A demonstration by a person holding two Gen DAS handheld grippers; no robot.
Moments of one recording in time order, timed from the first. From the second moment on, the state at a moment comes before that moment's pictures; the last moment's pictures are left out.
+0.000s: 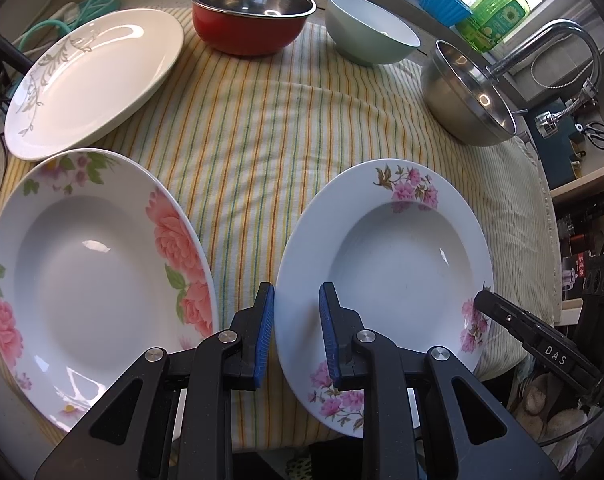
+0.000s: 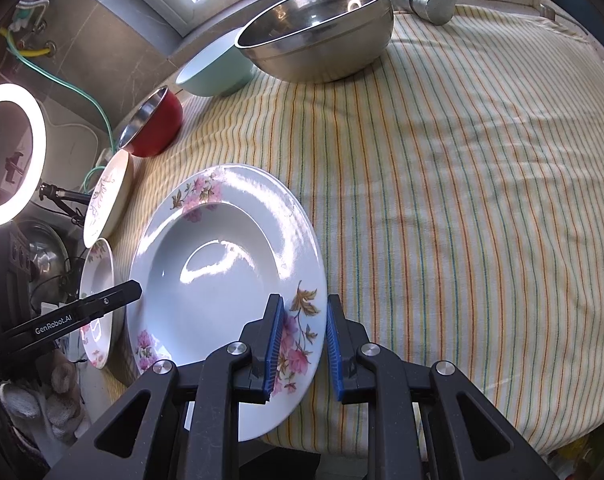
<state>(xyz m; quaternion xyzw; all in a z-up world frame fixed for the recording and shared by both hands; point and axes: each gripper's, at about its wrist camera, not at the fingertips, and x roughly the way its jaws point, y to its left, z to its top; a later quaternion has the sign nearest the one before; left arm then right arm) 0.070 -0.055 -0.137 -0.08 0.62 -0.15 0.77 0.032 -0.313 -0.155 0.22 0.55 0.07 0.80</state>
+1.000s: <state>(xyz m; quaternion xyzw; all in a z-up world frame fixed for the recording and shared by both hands) 0.050 0.018 -0.091 -0.12 0.55 -0.08 0.82 0.041 -0.295 -0.102 0.17 0.48 0.07 0.86</state>
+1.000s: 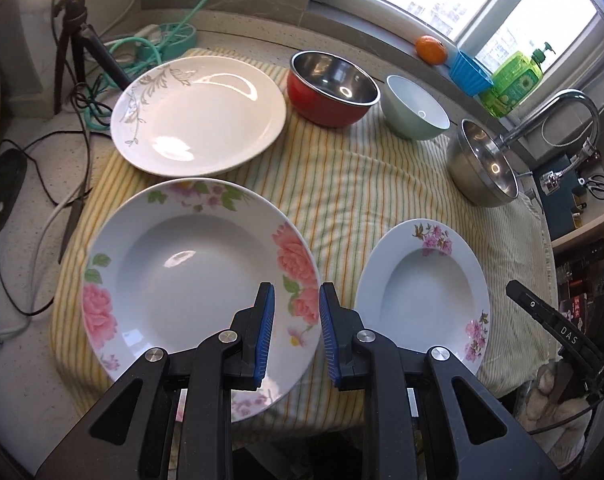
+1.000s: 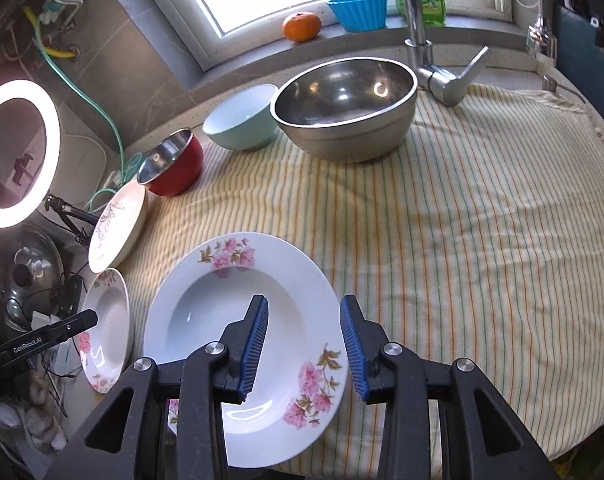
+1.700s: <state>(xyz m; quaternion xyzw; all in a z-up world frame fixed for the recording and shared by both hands) 0.015 0.135 -0.101 -0.17 0.53 0.04 0.83 0.072 -0.162 -0.094 0.09 0.49 0.19 0.84</state>
